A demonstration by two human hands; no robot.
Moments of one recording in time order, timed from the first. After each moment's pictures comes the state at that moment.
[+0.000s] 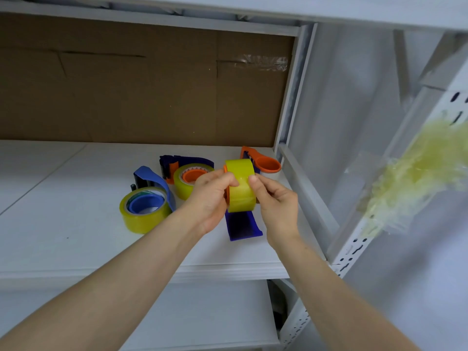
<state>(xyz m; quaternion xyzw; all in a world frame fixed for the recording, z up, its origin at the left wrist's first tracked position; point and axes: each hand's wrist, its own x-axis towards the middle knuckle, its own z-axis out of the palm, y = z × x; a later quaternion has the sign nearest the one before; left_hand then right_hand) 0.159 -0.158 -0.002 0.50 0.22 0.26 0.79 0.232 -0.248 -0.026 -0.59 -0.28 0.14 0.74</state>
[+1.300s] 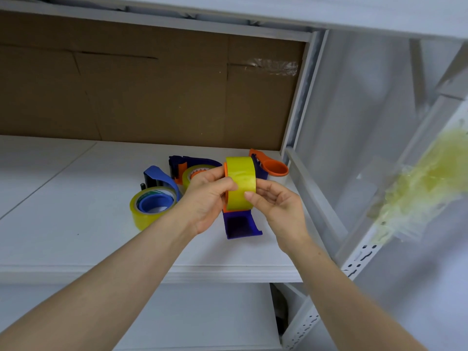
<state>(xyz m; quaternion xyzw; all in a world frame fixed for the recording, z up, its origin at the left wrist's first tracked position) 0.136 -0.145 0.002 0.53 0.16 0.27 0.79 0.232 -0.250 -0.026 -0.57 -0.38 0.21 0.70</state>
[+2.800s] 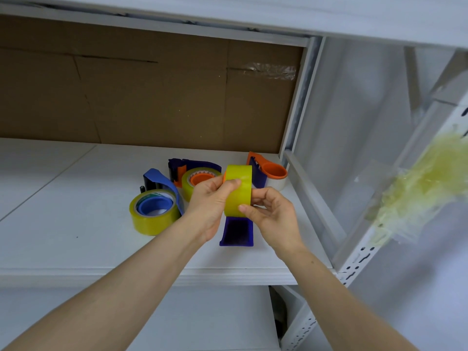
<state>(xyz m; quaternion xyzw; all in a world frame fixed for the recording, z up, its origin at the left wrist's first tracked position) 0.146 -0.150 -0.014 0.54 0.24 0.32 0.74 0.223 -0.250 -0.032 -0.66 -0.39 0.16 0.62</state>
